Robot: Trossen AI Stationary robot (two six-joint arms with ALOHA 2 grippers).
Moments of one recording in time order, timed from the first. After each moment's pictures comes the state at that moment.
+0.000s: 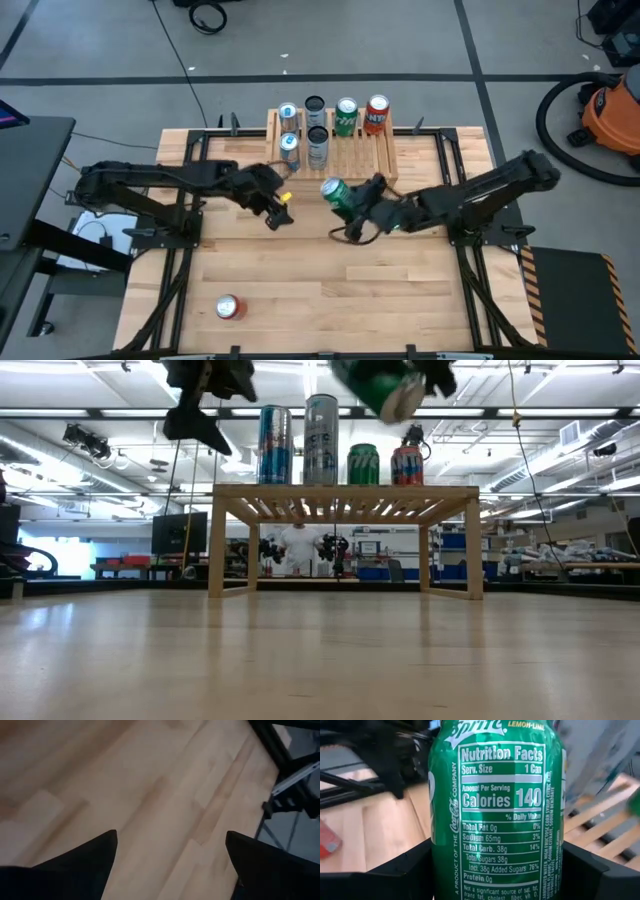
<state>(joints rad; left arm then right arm) 0.03 1.28 1.12 -0.68 0.09 -0.77 0.28 1.40 1.11 -0.27 0.71 0.39</state>
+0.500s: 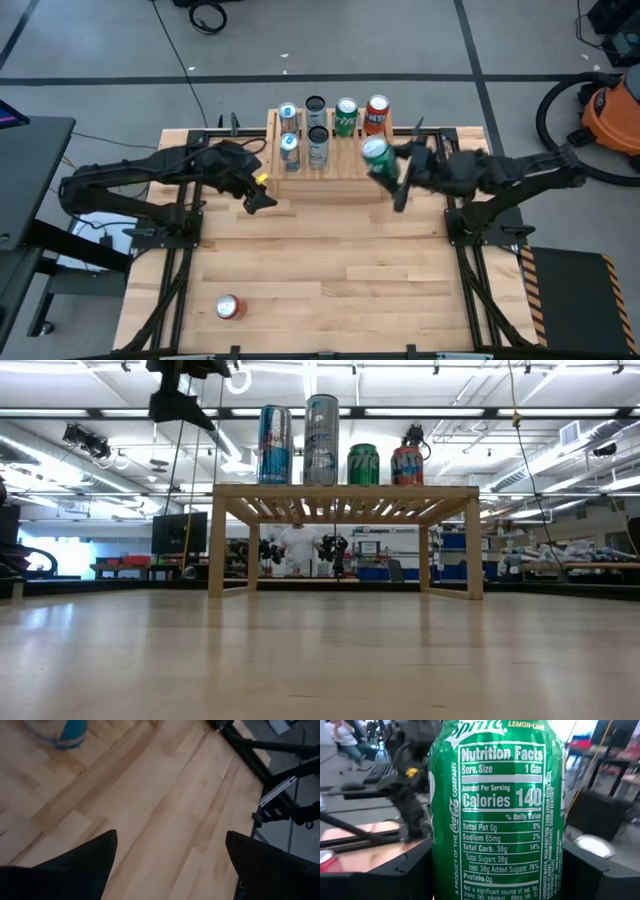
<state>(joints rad) 0.16 1.08 1.12 -0.77 0.12 -0.63 0.23 1.00 1.12 -0.25 0.63 0.02</state>
